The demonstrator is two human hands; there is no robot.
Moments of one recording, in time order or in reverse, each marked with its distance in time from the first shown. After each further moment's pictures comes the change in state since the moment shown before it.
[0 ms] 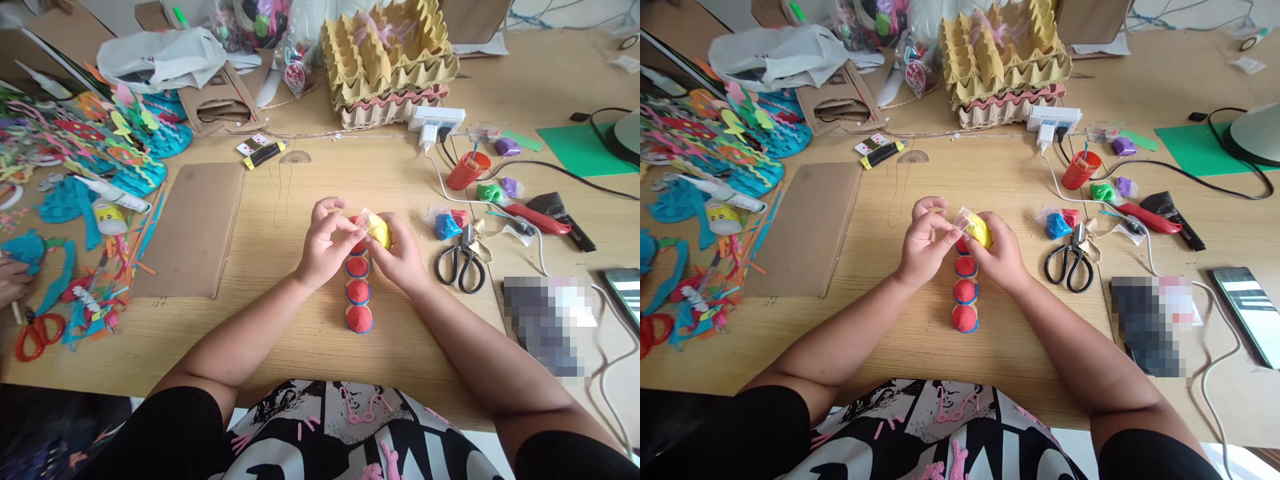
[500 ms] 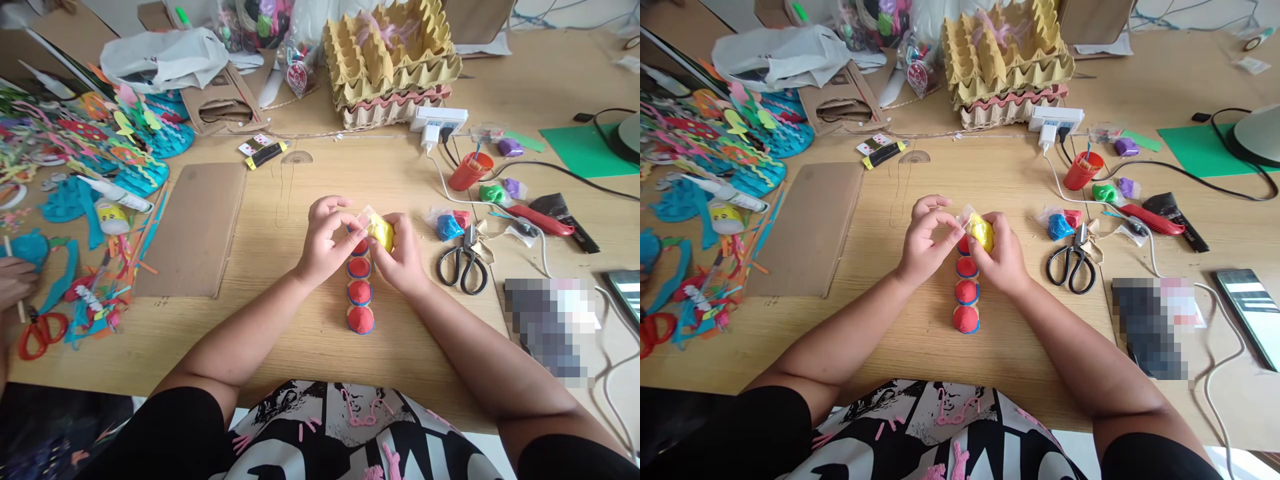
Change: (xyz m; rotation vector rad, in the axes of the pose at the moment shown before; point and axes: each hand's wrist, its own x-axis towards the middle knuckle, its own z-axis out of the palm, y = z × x) left_hand 0.008 0.004 -0.010 0.123 -0.066 0.020; right_hand -0.005 0.003 0.000 -0.060 0.078 -0.080
